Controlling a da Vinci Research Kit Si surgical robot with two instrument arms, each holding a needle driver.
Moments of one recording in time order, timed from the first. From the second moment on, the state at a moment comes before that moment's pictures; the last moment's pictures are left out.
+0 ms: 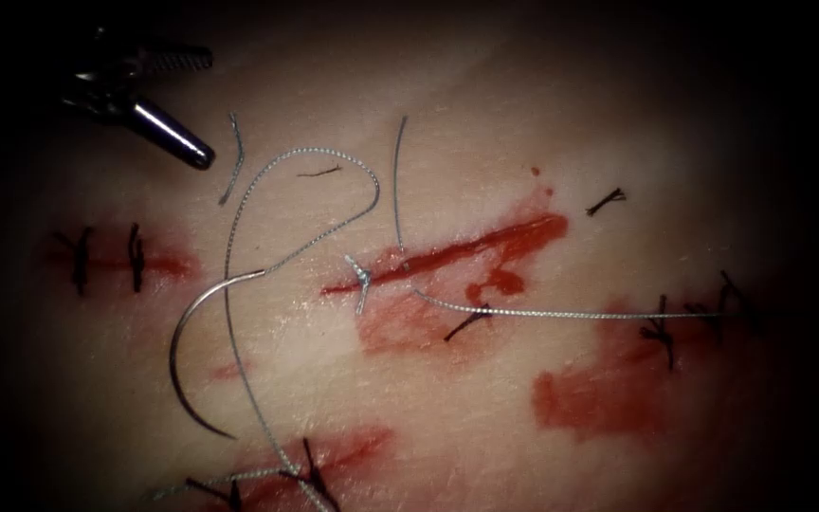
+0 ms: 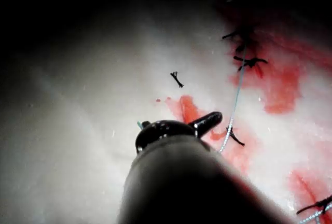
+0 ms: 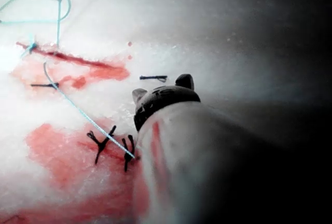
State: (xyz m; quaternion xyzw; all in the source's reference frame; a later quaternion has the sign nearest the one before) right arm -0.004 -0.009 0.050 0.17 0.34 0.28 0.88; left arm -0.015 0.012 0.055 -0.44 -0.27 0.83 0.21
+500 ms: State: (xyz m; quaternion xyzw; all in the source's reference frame) right arm -0.006 -0.003 0.047 0.13 0.38 0.38 0.83; left arm -0.039 0.009 0.060 -0.47 -0.29 0.81 0.19
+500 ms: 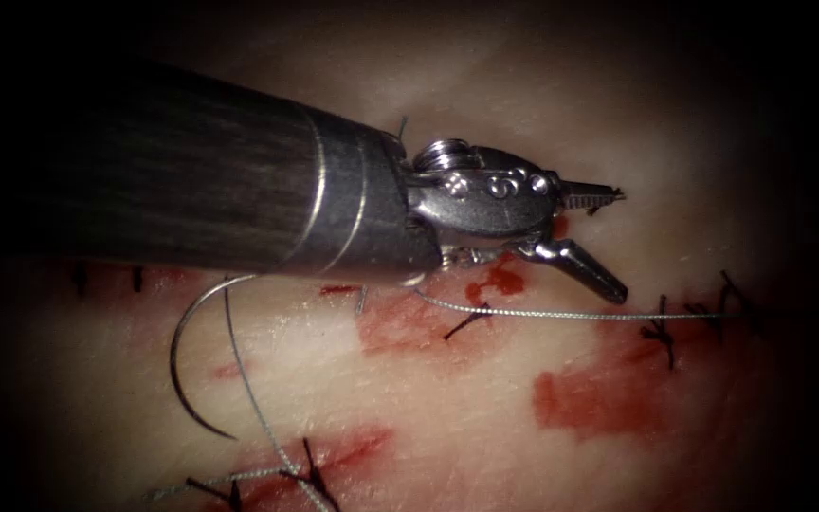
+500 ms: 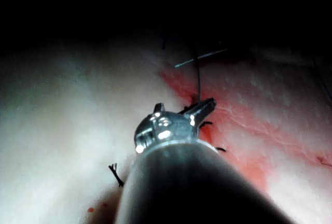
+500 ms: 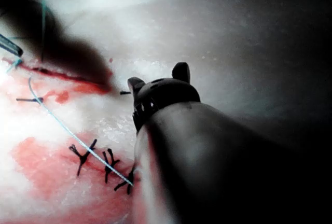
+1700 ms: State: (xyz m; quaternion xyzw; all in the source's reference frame) right arm -0.007 -0.003 0.046 0.16 0.38 0.43 0.80; left arm -0.059 0.006 0.073 -0.34 -0.51 0.79 0.06
